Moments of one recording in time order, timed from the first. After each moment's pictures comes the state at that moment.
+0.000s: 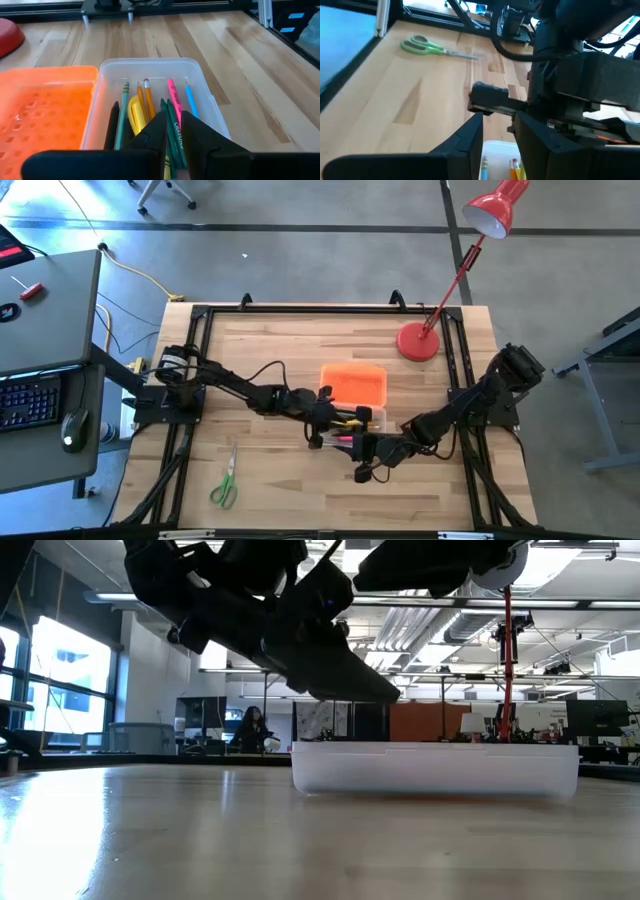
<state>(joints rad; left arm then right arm) -0.13 1.89 0.93 0.55 0.03 0.02 0.53 1.61 0.90 0.25 0.60 0.08</state>
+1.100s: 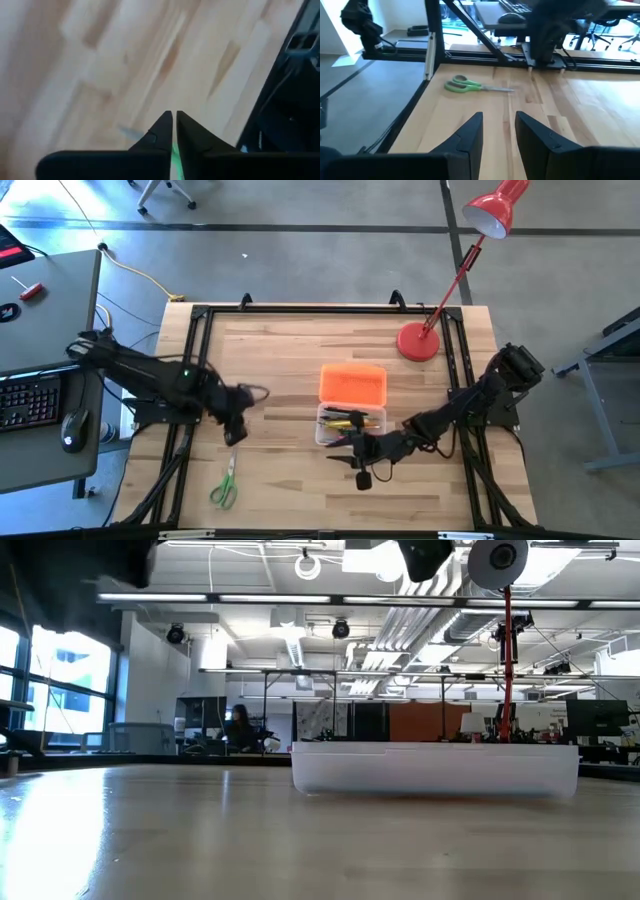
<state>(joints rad) -0.30 1.04 0.84 -0.89 0.15 -0.86 0.53 1.61 0.90 0.45 0.42 0.12</state>
